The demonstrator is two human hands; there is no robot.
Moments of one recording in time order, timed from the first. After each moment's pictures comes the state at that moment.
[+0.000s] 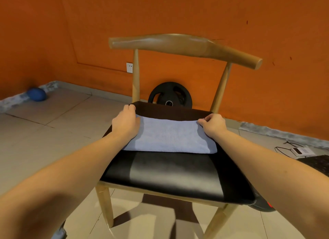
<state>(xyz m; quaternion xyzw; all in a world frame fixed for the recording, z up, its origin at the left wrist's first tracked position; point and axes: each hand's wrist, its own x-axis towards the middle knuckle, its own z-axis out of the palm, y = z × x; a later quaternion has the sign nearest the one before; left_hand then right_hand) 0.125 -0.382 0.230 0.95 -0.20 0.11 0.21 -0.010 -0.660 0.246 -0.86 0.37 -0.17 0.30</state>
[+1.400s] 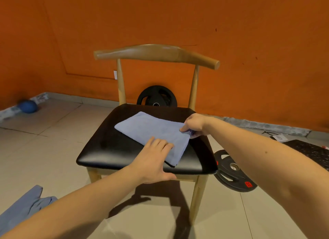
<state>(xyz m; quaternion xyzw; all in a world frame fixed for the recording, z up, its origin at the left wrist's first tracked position) -0.078 -0.401 0.218 0.81 -0.57 0.10 0.07 -0.101 -0.638 0.305 -0.83 0.30 0.09 0.47</state>
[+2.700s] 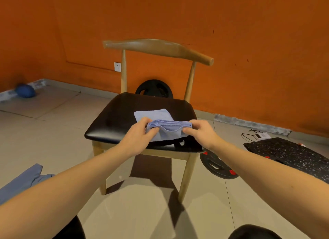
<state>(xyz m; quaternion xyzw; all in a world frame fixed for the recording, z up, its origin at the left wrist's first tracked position) -0.117 -0.344 0.254 0.80 -0.37 -0.04 0.47 -0.236 -0.574 0.279 -0.88 0.11 -0.15 0.44</state>
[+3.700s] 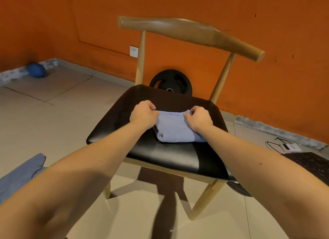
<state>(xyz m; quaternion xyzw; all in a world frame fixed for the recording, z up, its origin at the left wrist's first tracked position) 0.048 -0.400 0.235 0.90 -0.14 -0.02 0.41 -0.022 -0.601 0.232 -0.92 0.30 -0.13 0.21</state>
